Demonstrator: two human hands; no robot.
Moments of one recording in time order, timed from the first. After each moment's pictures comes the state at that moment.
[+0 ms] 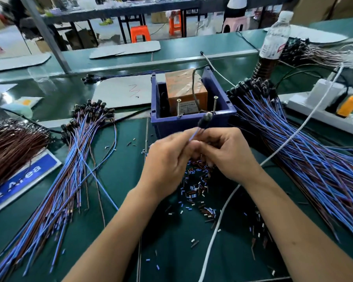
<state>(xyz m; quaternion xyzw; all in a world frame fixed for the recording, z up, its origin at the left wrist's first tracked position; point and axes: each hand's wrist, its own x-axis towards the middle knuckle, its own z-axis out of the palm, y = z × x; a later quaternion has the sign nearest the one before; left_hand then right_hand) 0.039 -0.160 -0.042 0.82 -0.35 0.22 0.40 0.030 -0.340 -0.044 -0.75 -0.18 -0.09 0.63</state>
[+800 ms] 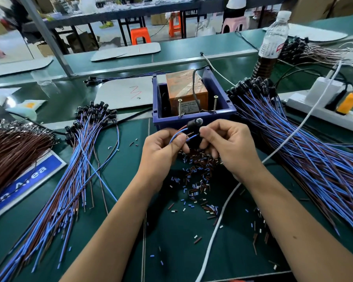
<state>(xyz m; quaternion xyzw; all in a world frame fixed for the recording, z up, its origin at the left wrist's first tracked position) 0.045 -0.155 -0.044 0.67 -0.13 -0.01 0.73 0.034 -0.339 -0.046 -0.68 -0.09 -0.14 0.71</state>
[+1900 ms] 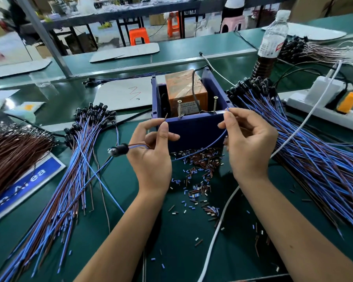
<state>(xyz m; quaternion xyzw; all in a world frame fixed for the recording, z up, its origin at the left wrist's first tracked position) 0.034 -0.169 -0.040 0.66 -0.06 0.29 0.70 0.025 -0.335 -0.040 -0.68 0.03 -0.41 0.60</state>
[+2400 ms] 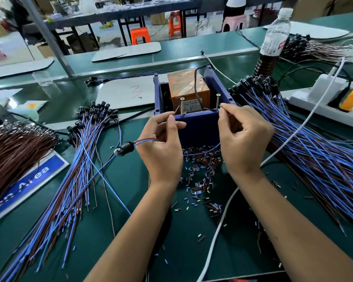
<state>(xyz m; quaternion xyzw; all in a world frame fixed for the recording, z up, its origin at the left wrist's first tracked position) 0.043 -0.187 -0.039 0.65 -0.05 0.34 0.68 0.032 -0.325 -0.029 -0.76 0.01 -0.53 0.38</state>
